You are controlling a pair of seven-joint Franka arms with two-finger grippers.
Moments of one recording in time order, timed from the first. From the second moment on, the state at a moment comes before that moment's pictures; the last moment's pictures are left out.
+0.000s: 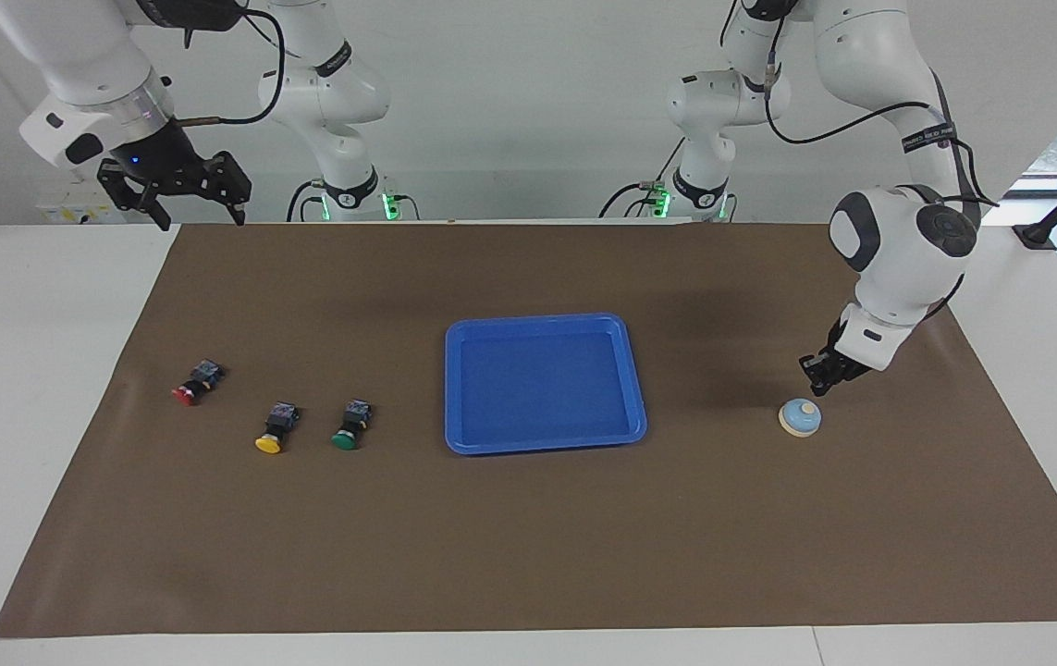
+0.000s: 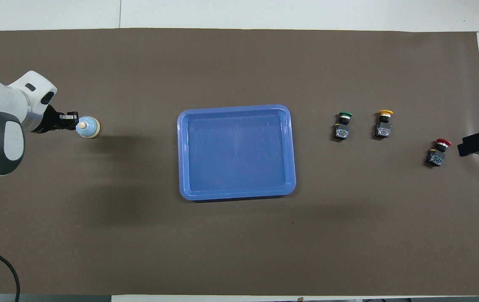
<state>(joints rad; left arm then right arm) 0.02 0.21 -0.03 -1.97 -0.02 2.26 -0.06 0.03 -0.06 -0.09 -1.58 -0.02 1.43 -0.13</state>
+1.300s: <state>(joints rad) 0.02 0.07 -0.03 -1.76 -0.02 1.82 -0.06 0.02 -0.06 -0.09 -1.58 -0.02 1.43 -0.13</state>
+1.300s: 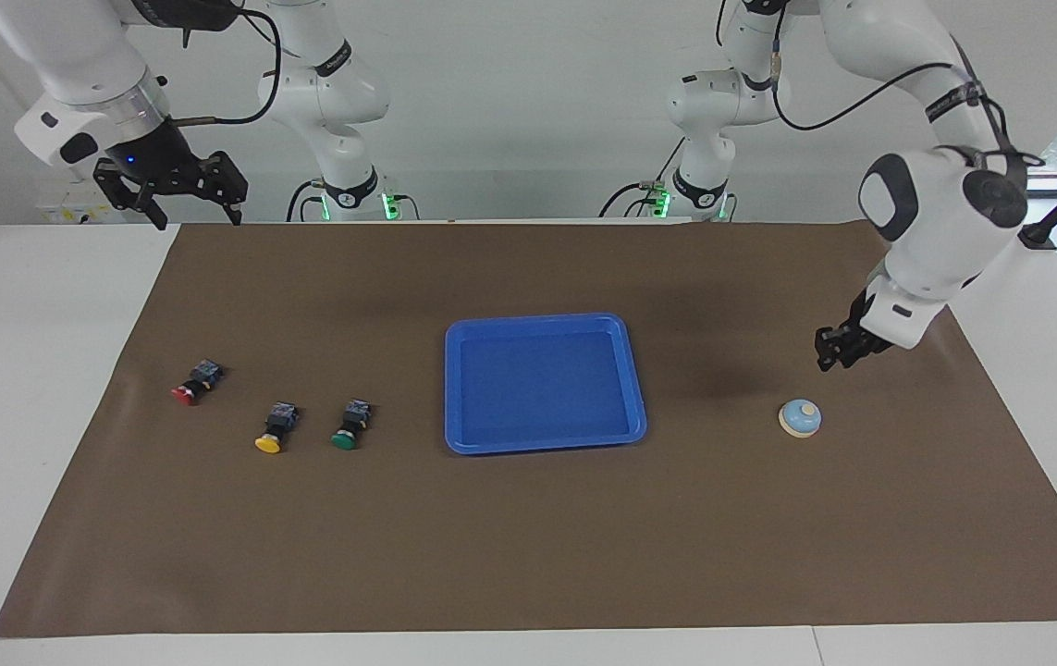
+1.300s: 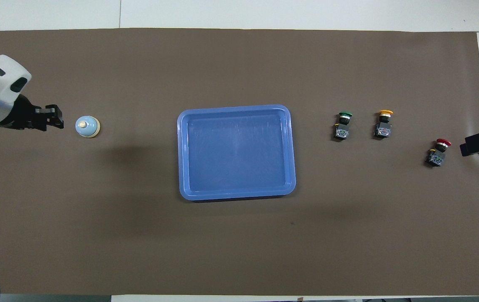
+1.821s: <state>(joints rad) 0.02 -0.09 -0.04 -1.63 -0.02 1.48 -0.06 0.02 -0.06 -0.08 -1.58 -0.02 1.42 -0.13</state>
